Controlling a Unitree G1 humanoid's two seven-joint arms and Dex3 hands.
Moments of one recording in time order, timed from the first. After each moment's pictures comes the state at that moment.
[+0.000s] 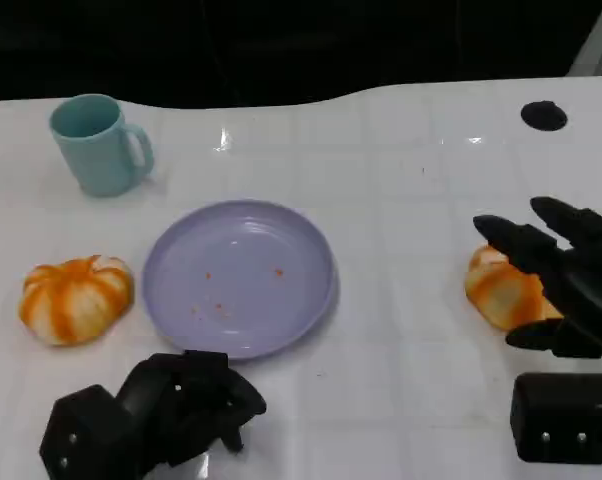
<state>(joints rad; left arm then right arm) -0.05 0.03 -0.02 0.55 -0.09 -0.44 -0.34 -0.17 -0.47 0.20 0.02 -0.85 -0.12 0.07</state>
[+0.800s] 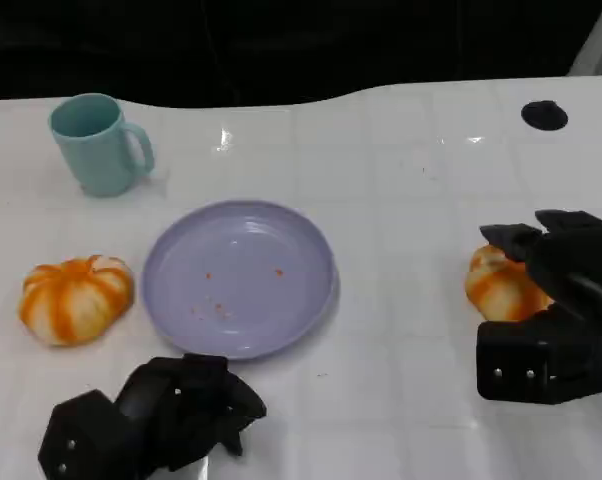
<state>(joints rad) -0.03 0.03 -0.02 0.52 -0.09 -0.44 -0.34 -0.40 -0.43 0.36 0.35 -0.89 0.04 0.09</state>
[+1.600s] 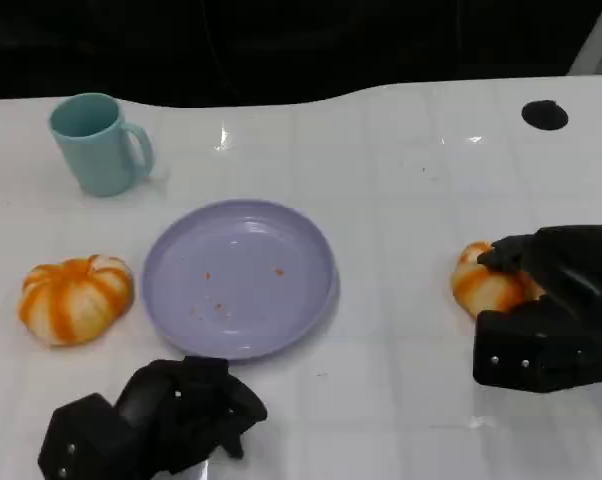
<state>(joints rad) -0.01 0.03 -0.03 0.50 -0.09 -0.43 -0.34 -0.49 -0.39 0.40 0.62 -0.79 -0.11 -0.17</state>
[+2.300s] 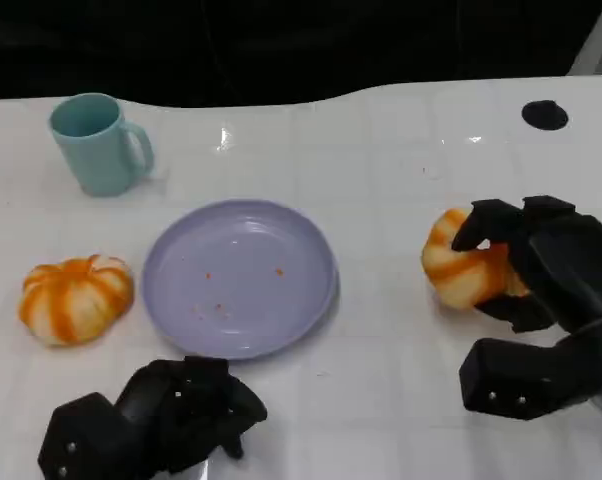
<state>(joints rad) -0.01 0.03 -0.03 0.49 -0.09 -0.41 -0.34 -0.45 -0.35 0.39 0.62 -0.76 -0.34 -0.55</state>
